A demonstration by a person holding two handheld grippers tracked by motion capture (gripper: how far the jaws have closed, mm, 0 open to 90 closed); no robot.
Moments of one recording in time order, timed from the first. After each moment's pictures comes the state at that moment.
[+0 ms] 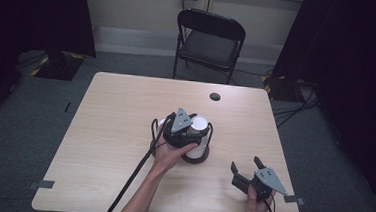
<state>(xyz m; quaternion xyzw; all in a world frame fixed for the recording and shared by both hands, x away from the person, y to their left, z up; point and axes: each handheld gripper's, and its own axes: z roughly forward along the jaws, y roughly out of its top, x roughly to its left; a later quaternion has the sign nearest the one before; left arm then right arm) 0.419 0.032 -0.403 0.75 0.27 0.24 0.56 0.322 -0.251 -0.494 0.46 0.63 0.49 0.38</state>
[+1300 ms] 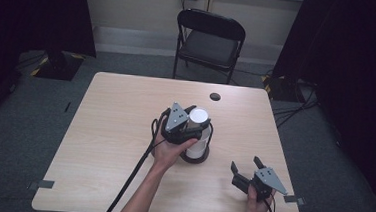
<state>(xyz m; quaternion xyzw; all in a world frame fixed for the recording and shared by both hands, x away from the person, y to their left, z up) 0.410 0.037 -0.377 0.70 0.28 0.26 0.61 0.323 -0.251 -0.494 0.46 0.64 0.49 0.37</state>
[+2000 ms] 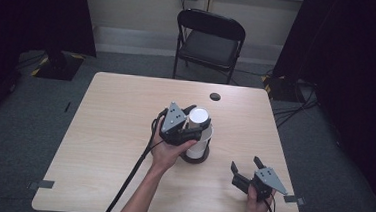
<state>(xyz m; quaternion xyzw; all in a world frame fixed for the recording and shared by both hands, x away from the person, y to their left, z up) 0.397 0.042 -0.366 0.69 0.27 0.25 0.63 0.323 -0.252 -0.494 0.46 0.64 0.49 0.37</state>
